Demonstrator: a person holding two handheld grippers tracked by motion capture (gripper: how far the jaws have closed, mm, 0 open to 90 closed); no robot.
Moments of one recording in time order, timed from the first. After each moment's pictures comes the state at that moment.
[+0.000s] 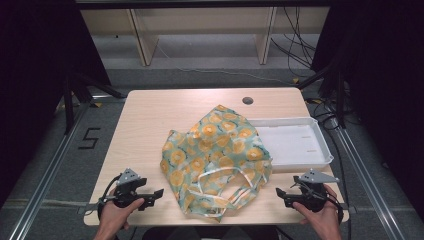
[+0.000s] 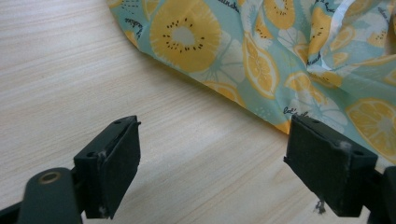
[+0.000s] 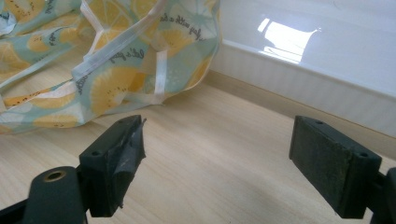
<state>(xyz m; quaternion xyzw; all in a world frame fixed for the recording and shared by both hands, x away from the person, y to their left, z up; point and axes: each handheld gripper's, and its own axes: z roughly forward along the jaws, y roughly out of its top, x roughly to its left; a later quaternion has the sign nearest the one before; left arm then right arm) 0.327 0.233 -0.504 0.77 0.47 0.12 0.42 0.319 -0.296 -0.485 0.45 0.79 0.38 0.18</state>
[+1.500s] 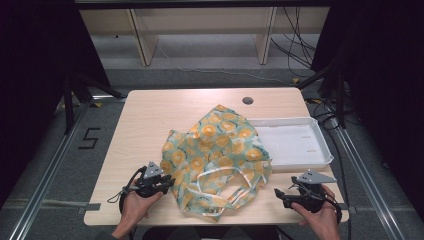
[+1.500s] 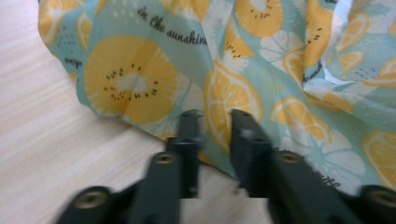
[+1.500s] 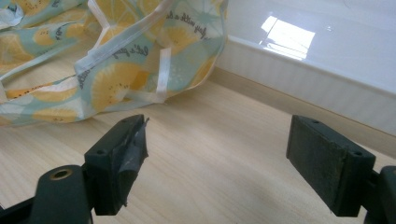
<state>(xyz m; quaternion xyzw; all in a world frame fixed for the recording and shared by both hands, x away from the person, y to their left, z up) 0.357 0.188 -0.512 0.82 0.39 0.16 0.38 0.318 -0.292 -0.487 0.44 0.79 0.38 0.17</state>
